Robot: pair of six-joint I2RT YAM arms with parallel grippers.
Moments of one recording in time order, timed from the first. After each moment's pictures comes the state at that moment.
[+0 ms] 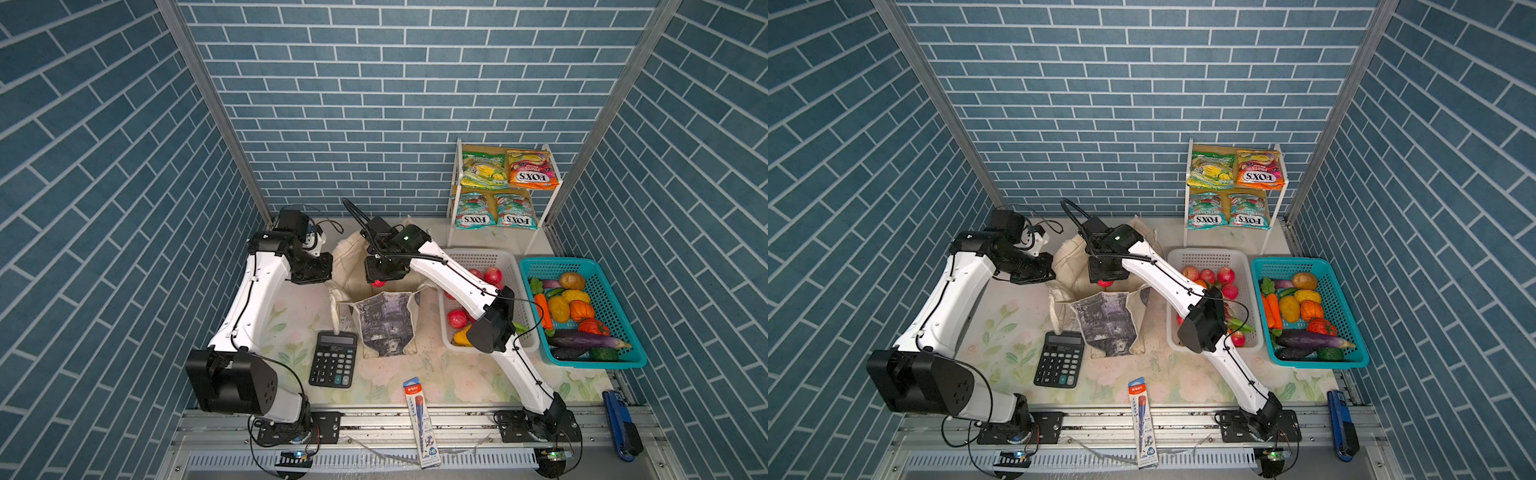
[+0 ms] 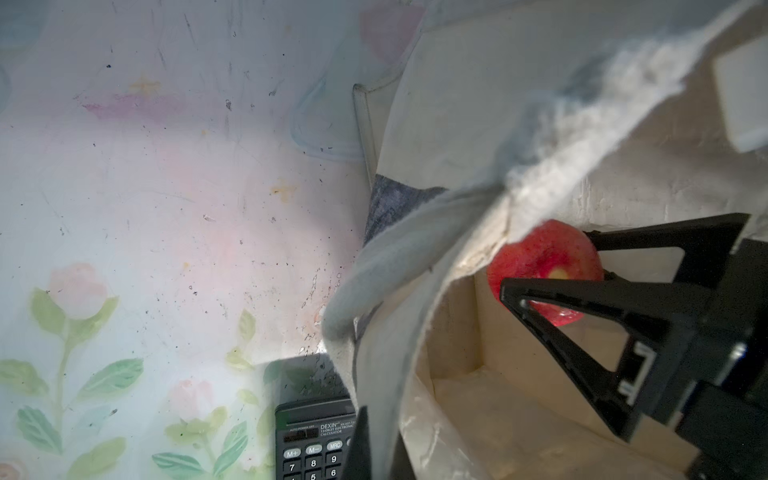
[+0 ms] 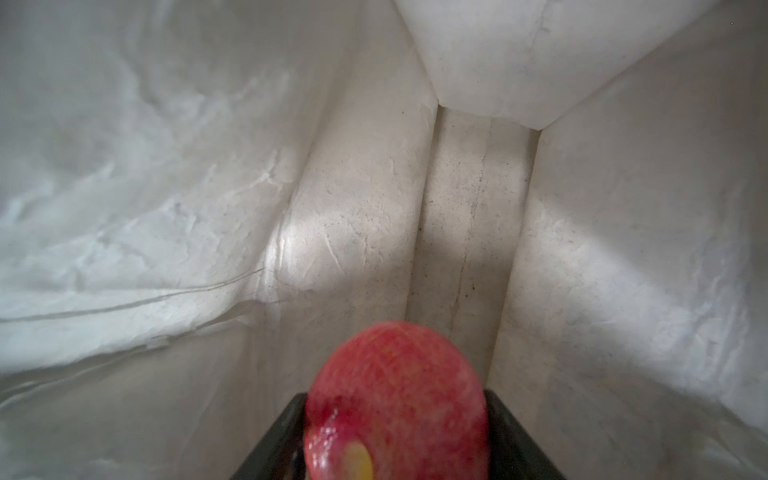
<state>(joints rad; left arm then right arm) -0.06 1.47 1.51 -1.22 0.30 -0.12 0.96 2.40 2.57 -1.29 0.00 0.60</state>
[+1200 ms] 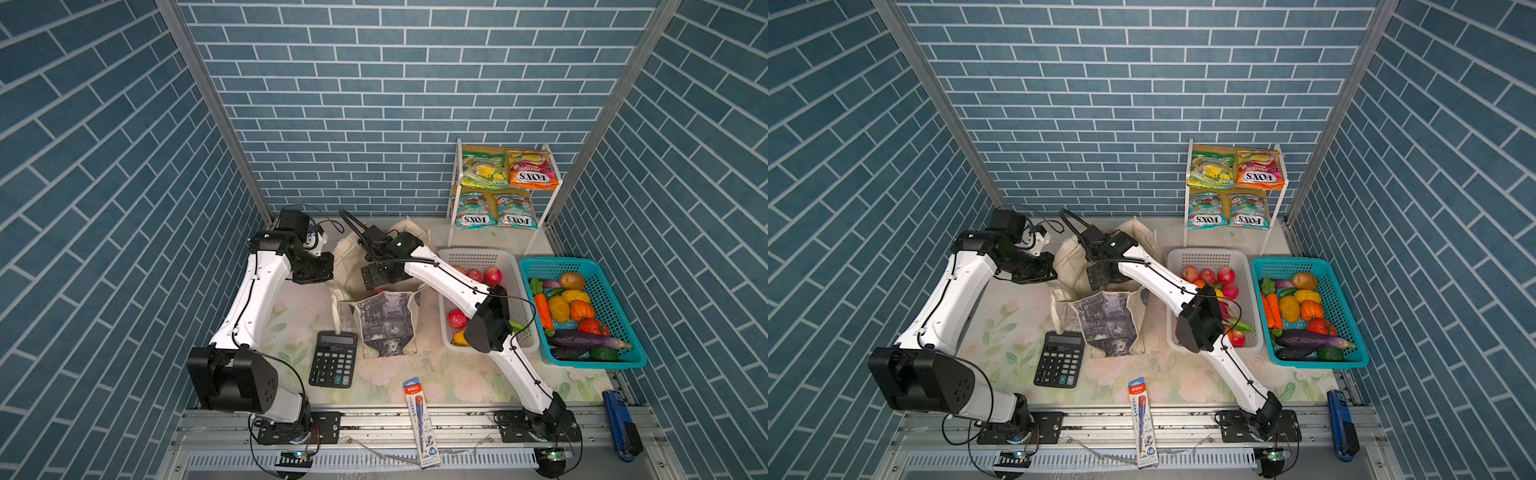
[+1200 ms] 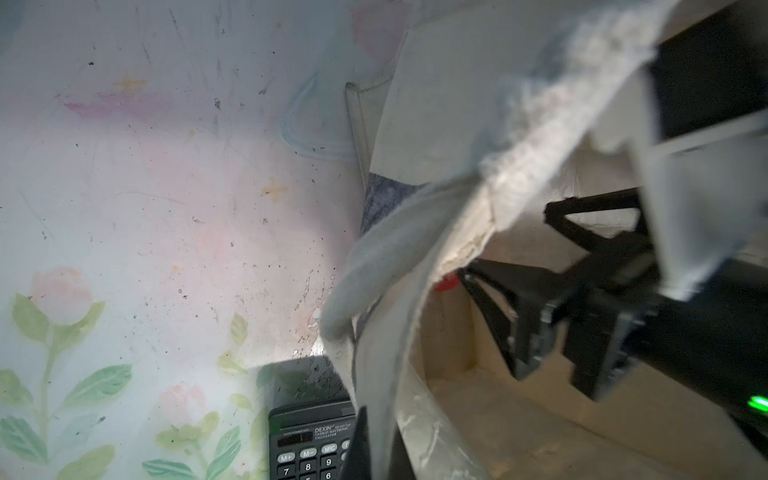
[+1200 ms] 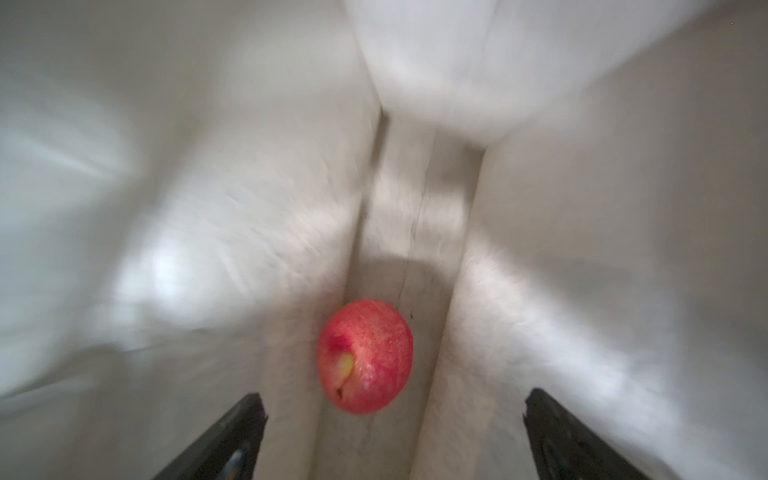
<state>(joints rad) -0.06 1.48 1.51 -1.21 0.32 -0.12 0.97 2.39 2.57 -1.27 0.19 0.48</state>
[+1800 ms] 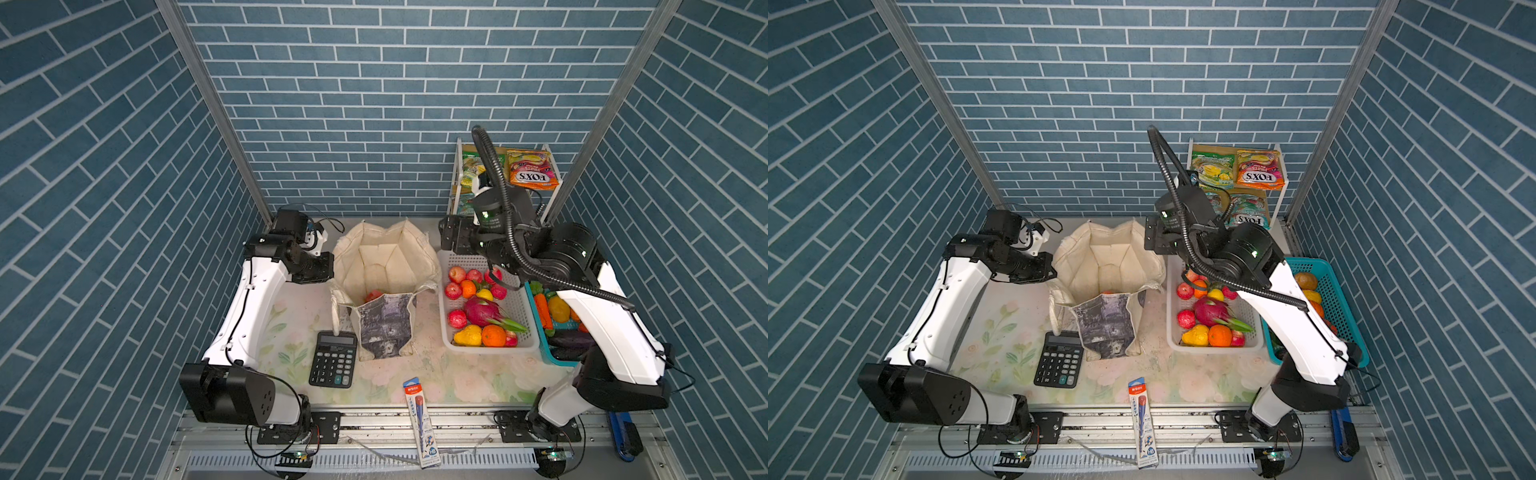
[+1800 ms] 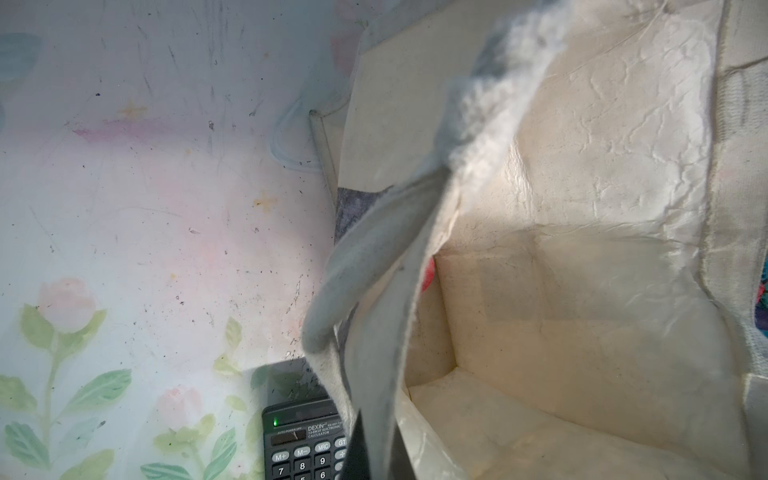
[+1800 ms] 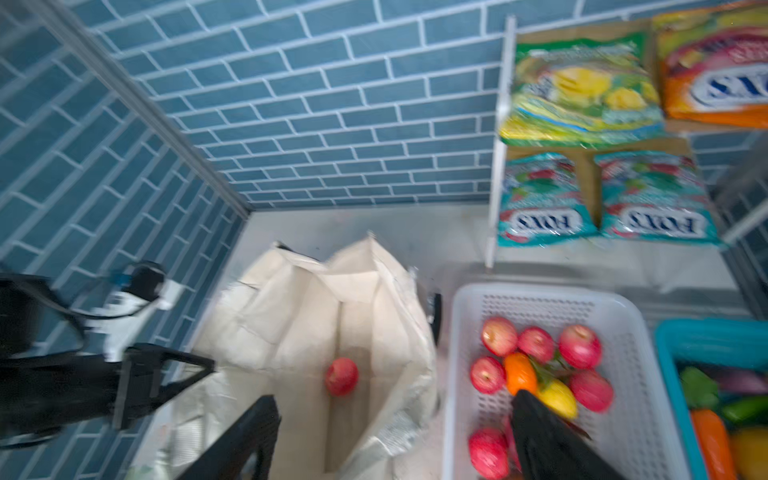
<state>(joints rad) -0.08 1.42 1.51 -1.21 0.33 -0.12 0.99 1.54 2.16 -1.31 0.54 0.64</state>
